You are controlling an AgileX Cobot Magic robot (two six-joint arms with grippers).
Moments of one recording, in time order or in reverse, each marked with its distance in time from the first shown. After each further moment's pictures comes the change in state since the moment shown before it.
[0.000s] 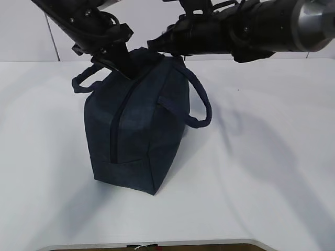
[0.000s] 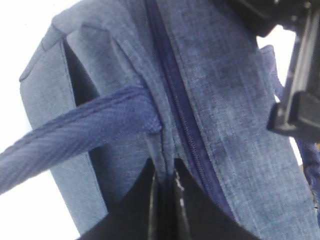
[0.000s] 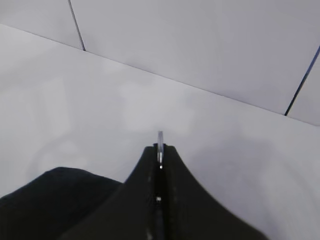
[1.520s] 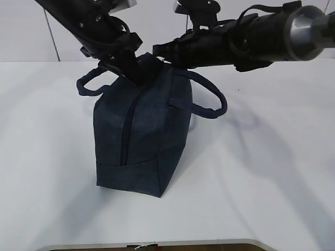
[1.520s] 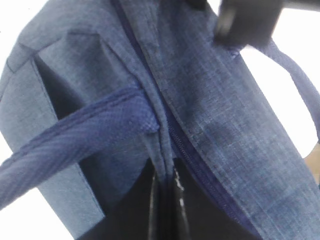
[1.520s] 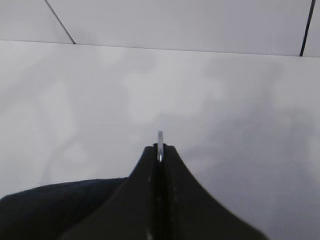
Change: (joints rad) left arm -0.048 0.000 0.000 0.059 0.003 0.013; right arm -0.039 0.061 -0.005 0.003 -0.046 0.228
